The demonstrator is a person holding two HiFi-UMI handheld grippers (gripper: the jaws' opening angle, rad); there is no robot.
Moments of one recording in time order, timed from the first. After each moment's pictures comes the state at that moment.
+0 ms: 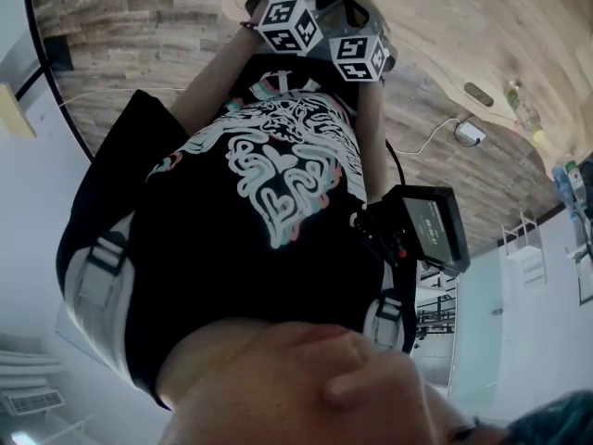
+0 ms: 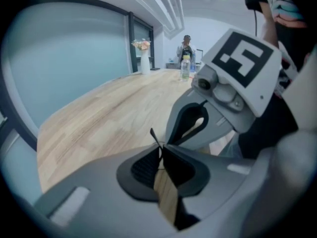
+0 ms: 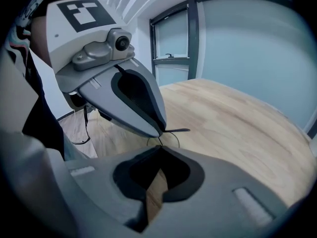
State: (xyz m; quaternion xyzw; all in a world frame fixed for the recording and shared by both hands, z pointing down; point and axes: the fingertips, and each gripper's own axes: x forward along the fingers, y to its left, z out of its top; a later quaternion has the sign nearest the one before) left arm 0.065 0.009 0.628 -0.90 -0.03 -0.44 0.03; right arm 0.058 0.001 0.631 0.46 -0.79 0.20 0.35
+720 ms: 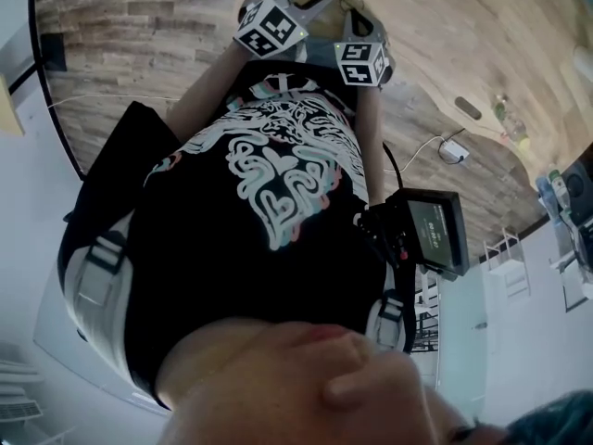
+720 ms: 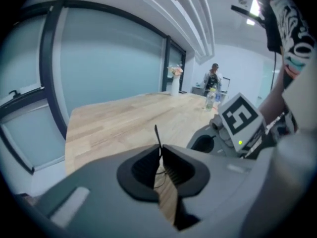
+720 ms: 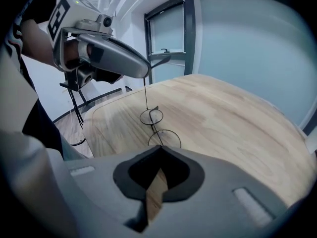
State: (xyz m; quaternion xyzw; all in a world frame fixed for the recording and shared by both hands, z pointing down) left arm 0.033 -0.048 0.571 -0.93 0.11 -0.33 -0.09; right arm 0.067 -0.009 0.645 0.47 -0.77 0.23 0.37
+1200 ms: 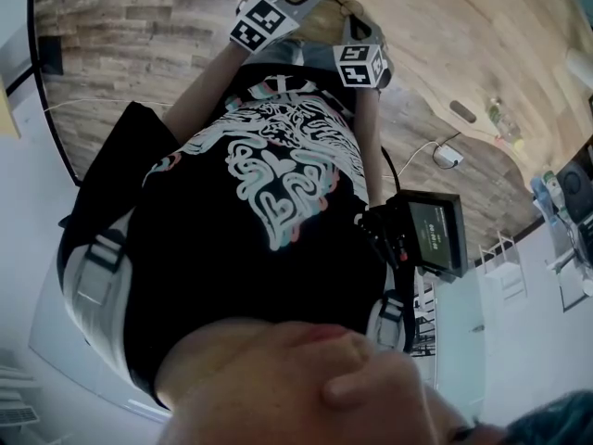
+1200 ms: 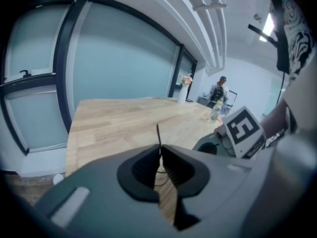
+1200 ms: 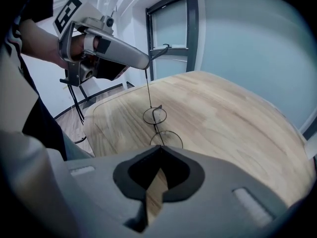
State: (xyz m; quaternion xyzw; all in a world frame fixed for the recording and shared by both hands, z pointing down) left arm 0.022 -0.076 0.560 -0.93 0.14 -0.29 -0.15; right arm 0.067 -0.011 0.650 0.46 -0.76 0.24 0.39
